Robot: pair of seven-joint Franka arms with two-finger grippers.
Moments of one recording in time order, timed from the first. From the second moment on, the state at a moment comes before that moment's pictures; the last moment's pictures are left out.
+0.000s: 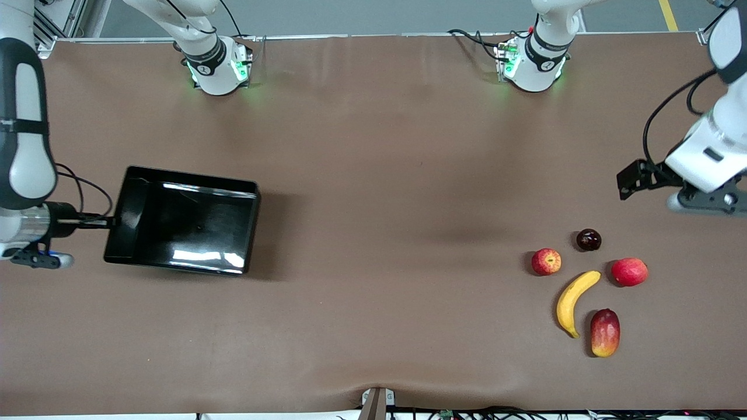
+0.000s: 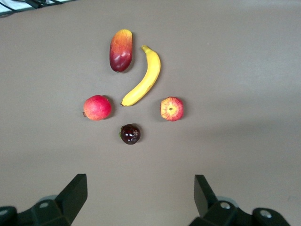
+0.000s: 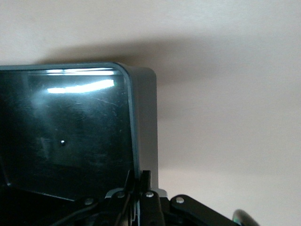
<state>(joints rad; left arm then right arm) 0.31 0.11 -0.45 -1.52 0.14 1.69 -0.03 -0.20 0.44 -0.08 -1.59 0.15 1.71 -0.22</state>
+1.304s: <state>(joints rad) 0.02 -0.01 -0.14 -1.58 0.12 1.62 0.00 -0.21 0.44 -0.10 -1.58 0.24 1.78 -0.46</state>
